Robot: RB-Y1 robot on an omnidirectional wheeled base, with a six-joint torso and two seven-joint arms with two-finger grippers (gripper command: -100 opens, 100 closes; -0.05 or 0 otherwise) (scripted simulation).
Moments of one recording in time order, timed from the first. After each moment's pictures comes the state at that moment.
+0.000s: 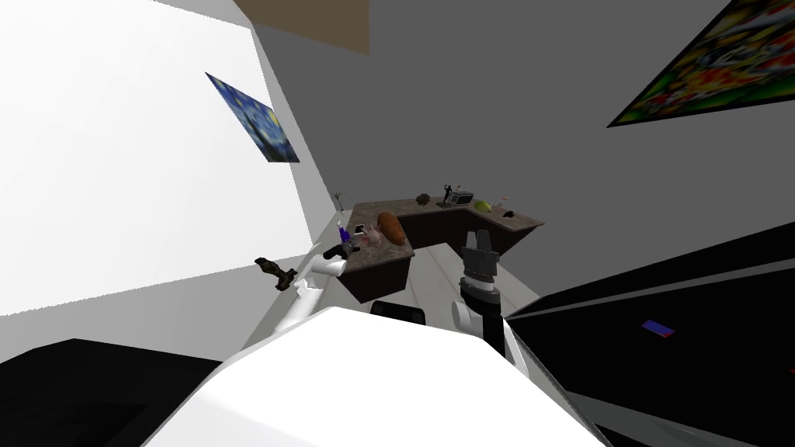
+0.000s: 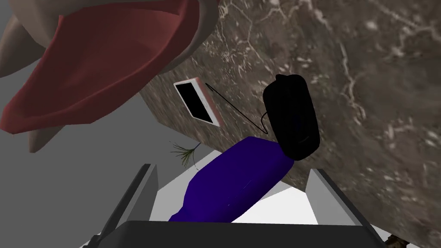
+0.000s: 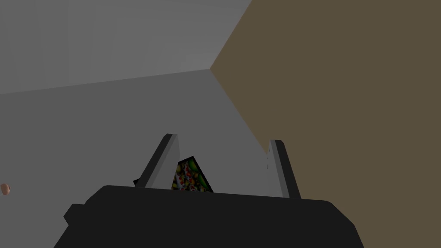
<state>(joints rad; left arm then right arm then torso) 0.16 0.31 0.08 -2.04 -0.01 0.92 -0.06 0.48 -0.01 0.06 -2.24 0.12 -0.60 0.04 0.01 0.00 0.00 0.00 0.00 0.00</state>
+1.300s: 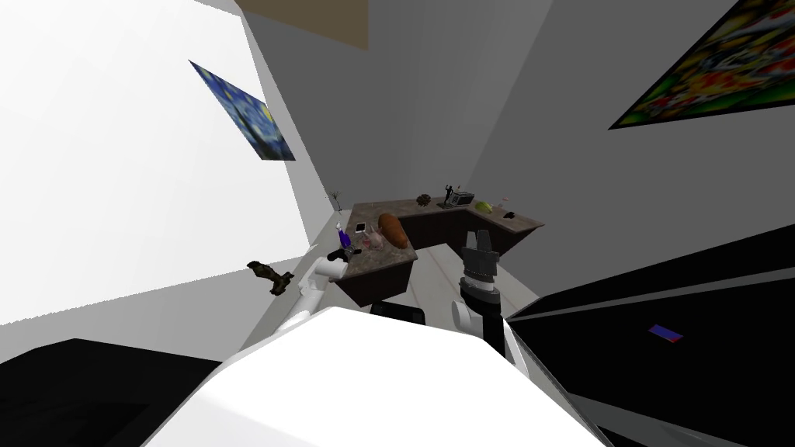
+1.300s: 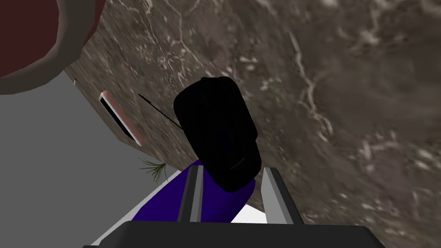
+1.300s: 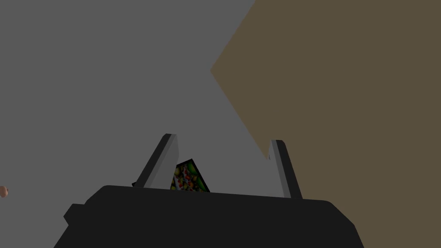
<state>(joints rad) 0.16 0.31 0.06 -1.94 0.00 0.96 -0.07 0.48 -0.01 0.06 -2.24 0.12 -0.60 0.04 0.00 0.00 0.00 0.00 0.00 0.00</state>
